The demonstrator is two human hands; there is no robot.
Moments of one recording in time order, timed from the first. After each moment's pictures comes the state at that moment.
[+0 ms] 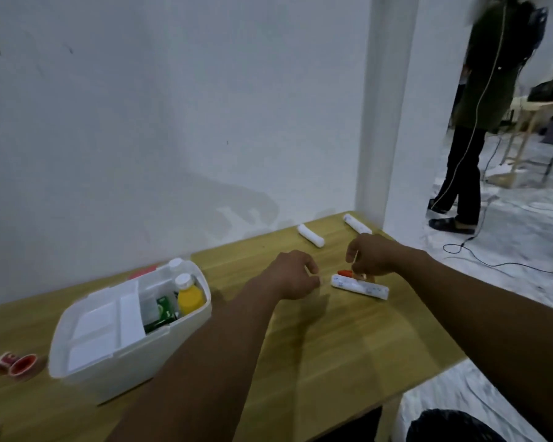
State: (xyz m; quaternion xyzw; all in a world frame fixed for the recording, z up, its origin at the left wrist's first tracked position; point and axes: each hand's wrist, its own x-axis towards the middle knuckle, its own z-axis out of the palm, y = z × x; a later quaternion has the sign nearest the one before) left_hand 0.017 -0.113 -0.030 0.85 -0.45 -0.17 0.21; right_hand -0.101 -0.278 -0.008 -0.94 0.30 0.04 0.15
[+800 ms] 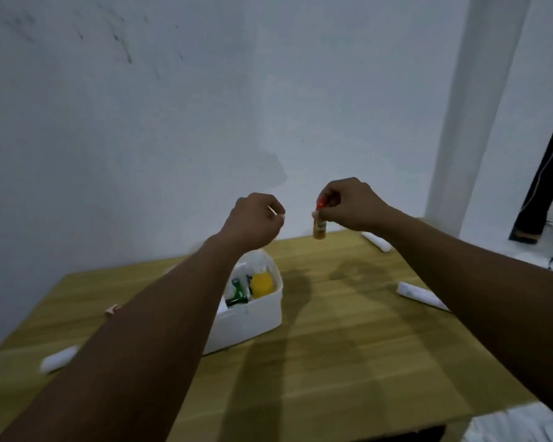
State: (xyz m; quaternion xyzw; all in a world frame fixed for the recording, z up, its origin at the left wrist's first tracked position) left_hand 0.089 0.024 0.063 0.87 -0.36 0.08 0.32; right_hand -0.008 -0.166 0.070 -0.91 0.09 -0.22 0.33
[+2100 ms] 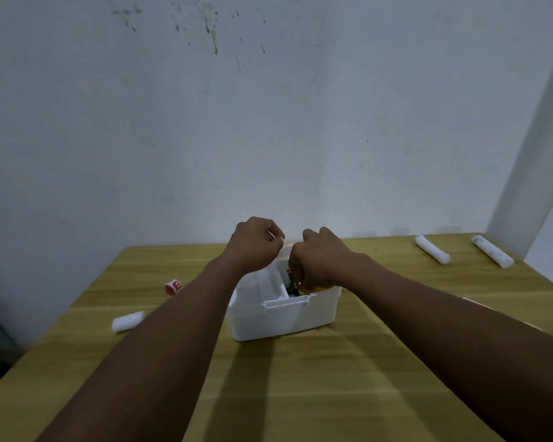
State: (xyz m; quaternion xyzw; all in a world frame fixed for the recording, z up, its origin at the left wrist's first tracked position) left_hand 0.116 0.129 0.021 0.89 -0.27 0.06 0.35; right_hand 0.037 -0.008 0.027 -0.99 -0.09 -0.04 -0.13
